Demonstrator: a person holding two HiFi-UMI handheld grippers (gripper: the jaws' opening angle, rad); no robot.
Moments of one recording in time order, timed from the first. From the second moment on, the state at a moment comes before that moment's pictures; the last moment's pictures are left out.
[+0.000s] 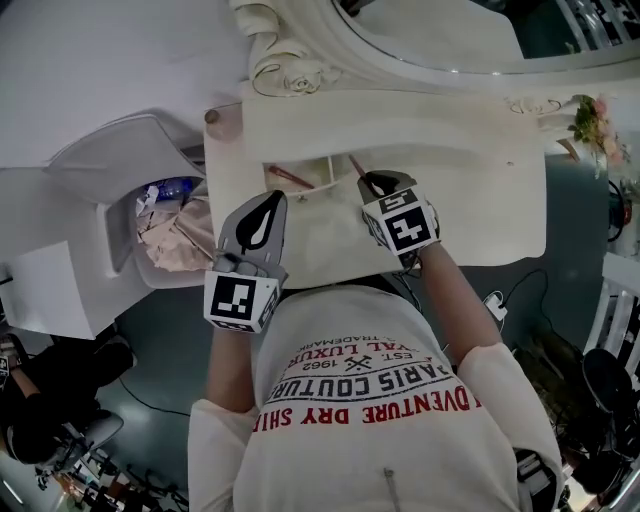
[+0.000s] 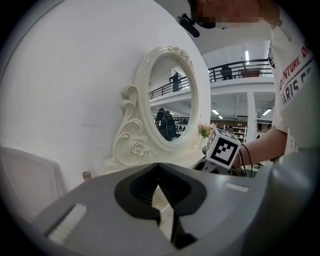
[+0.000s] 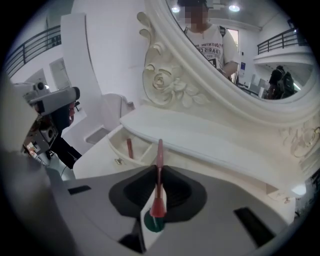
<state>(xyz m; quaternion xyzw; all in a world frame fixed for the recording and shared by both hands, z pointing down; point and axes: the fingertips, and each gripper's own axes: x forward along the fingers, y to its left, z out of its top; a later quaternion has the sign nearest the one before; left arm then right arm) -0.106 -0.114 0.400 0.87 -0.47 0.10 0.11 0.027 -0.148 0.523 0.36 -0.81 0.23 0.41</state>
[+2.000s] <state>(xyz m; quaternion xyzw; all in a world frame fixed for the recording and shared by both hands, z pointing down) -0.135 -0.110 0.414 0.87 -0.46 0.10 0.13 0.011 -0.115 0.531 0.31 -0.81 0.22 0.44</state>
